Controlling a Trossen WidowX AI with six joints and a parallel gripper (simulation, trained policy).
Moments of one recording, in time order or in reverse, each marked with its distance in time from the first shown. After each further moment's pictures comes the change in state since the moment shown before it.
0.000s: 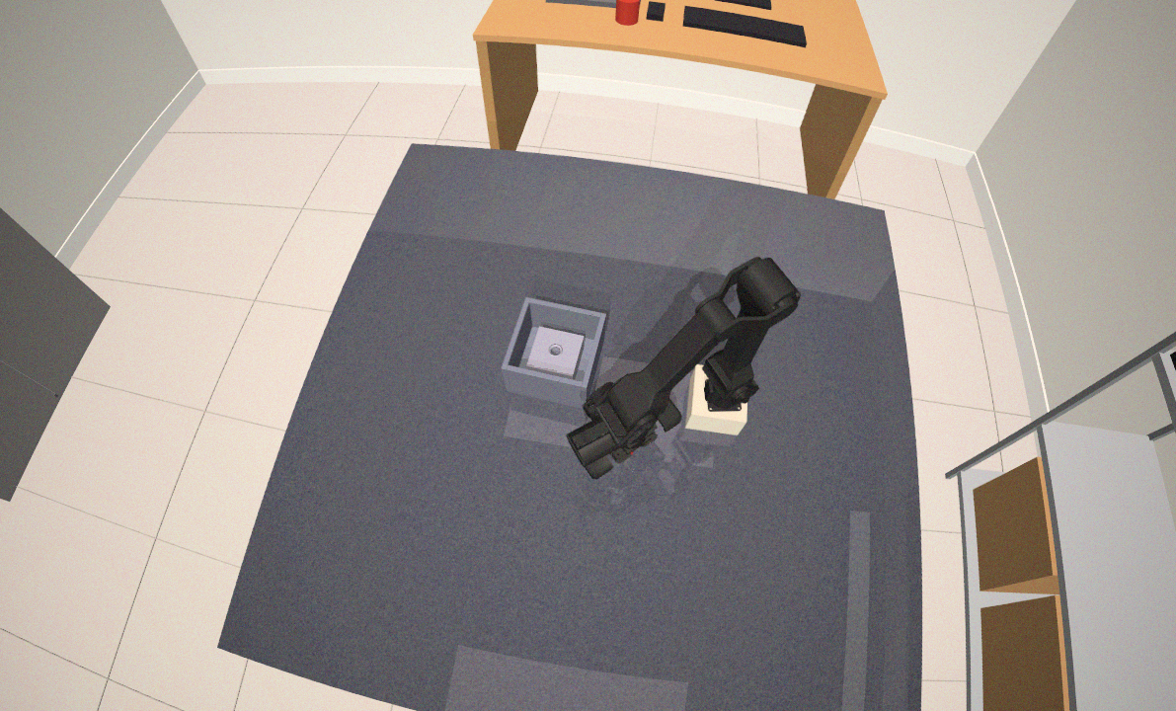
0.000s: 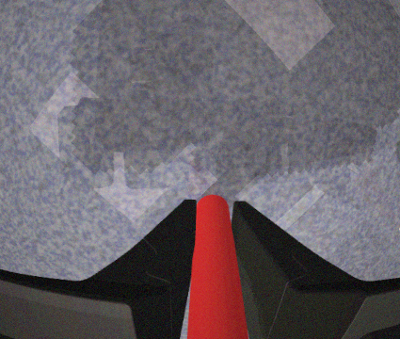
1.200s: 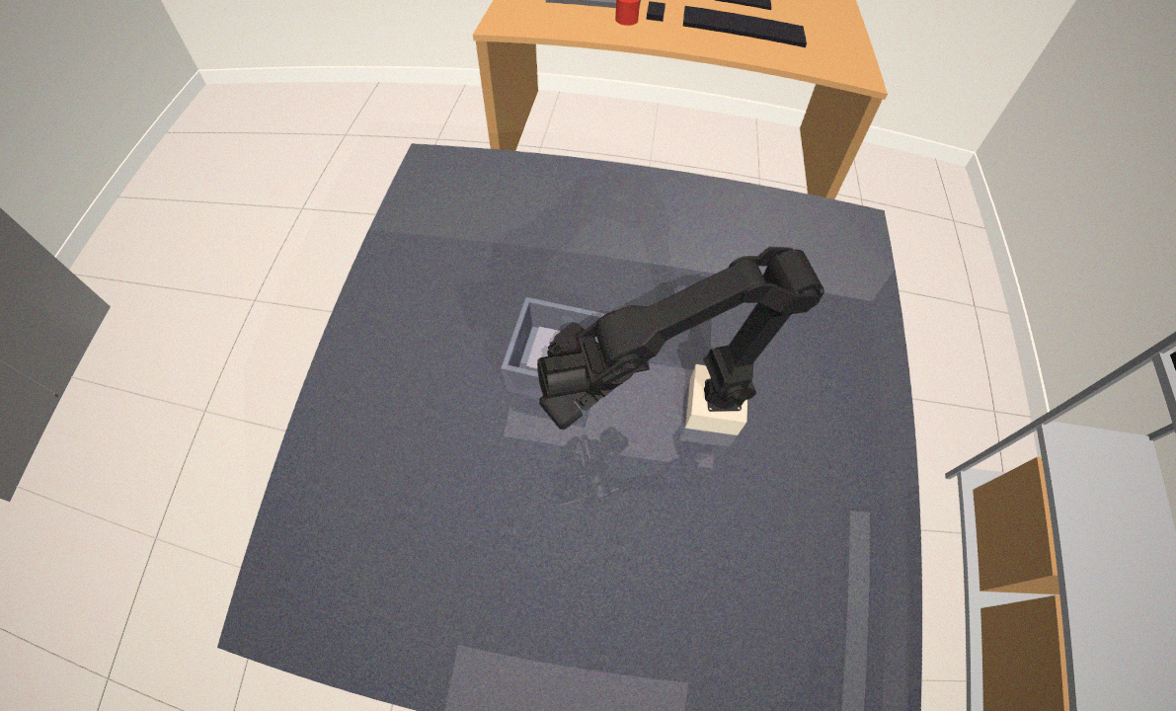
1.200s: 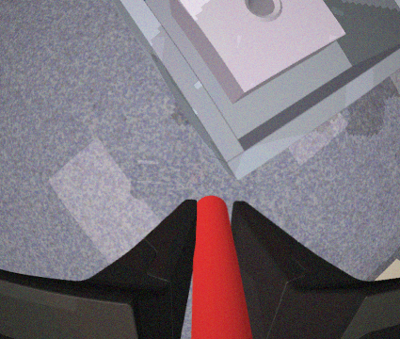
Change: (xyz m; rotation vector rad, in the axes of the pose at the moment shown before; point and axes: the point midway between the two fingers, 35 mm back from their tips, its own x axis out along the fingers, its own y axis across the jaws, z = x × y) arm -0.100 0.015 0.101 -0.120 -0.262 0.093
